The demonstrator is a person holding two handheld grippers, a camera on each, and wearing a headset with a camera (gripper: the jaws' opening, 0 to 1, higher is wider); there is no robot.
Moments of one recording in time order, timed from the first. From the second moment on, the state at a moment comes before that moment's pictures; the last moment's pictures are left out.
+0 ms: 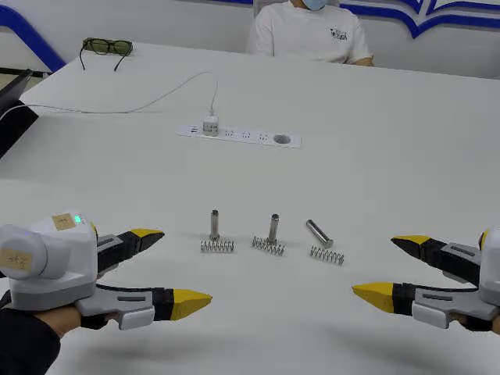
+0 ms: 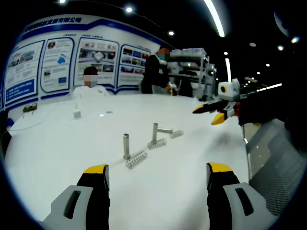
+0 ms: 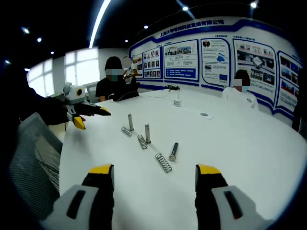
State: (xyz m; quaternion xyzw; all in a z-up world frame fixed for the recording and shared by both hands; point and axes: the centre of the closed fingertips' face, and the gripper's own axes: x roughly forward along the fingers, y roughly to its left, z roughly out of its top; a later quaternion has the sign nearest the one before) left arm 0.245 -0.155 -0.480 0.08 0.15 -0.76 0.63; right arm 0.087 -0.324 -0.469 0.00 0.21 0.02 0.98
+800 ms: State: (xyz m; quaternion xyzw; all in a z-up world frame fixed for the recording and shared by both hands) left arm 0.246 -0.157 -0.480 0.08 0.15 -0.76 0.63; right arm 0.118 -0.332 -0.461 -0.02 0.23 0.02 0.97
